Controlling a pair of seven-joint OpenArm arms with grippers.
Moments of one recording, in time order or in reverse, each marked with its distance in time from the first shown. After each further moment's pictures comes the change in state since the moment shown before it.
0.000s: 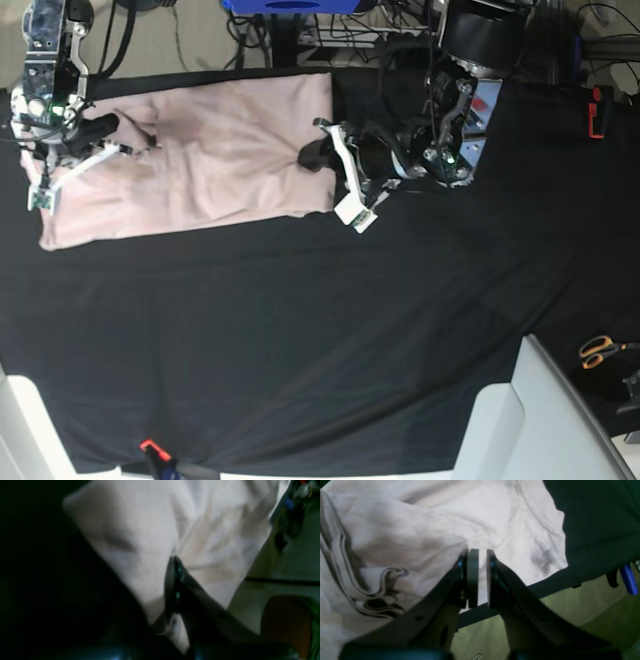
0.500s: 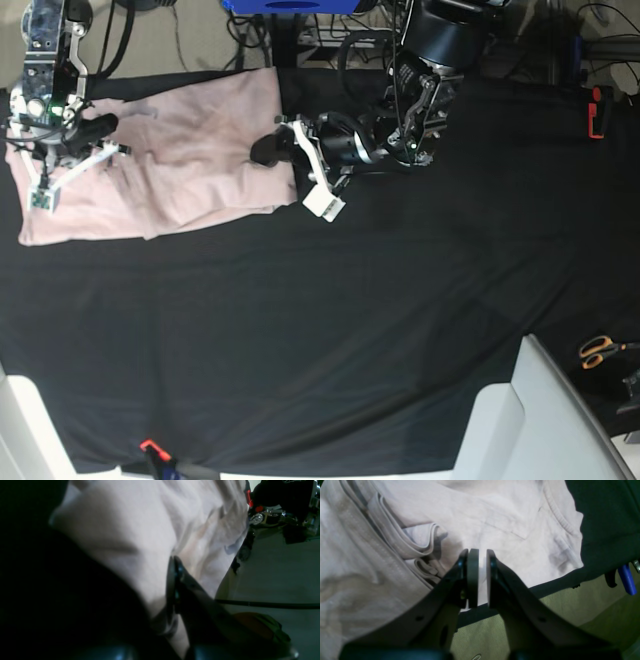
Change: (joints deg) left arm -1.0 7.5 -0.2 -14.1 -1.4 -1.7 -10.5; right arm 0.0 0.2 0.0 0.0 0.0 0.0 0.0
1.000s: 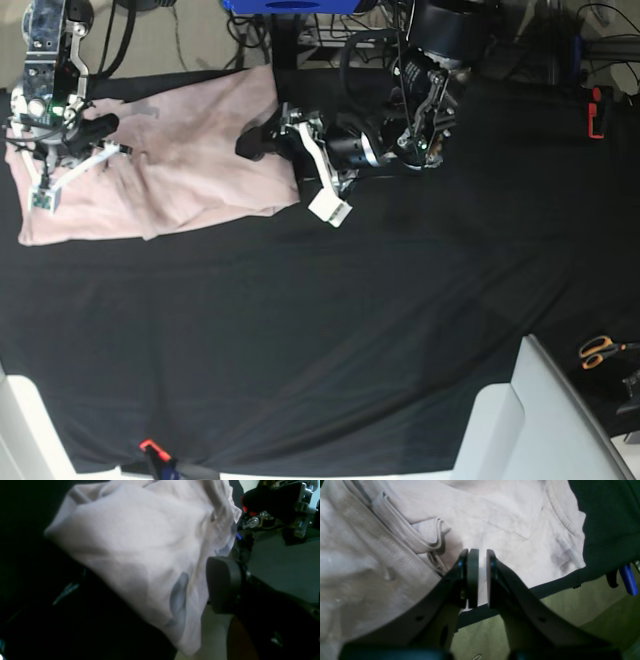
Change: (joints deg) left arm 1.3 -0.1 -1.2 5.4 -1.7 -0.2 4.2; right arm 0.0 -0.2 0.0 0.0 0.0 0.0 0.0
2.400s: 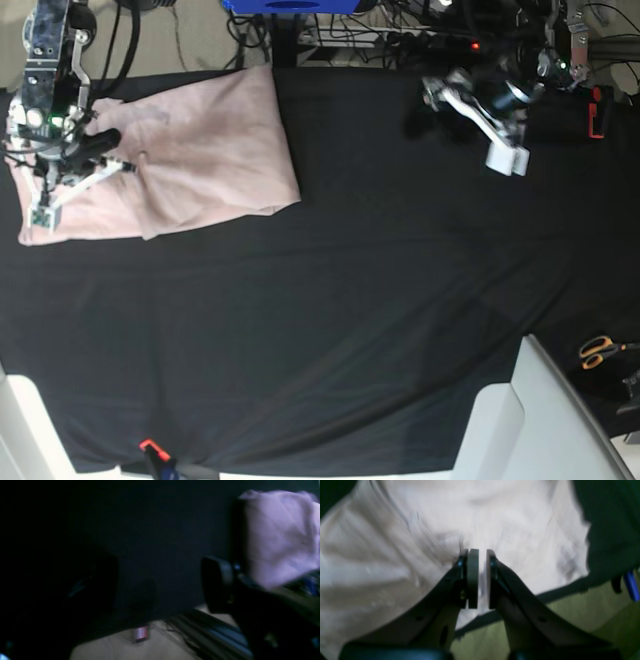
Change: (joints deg) left arm 26.9 -14.2 -20.2 33.5 -12.3 14.0 3.3; right arm 1.3 -0.3 -0.5 3.8 0.3 0.1 -1.7
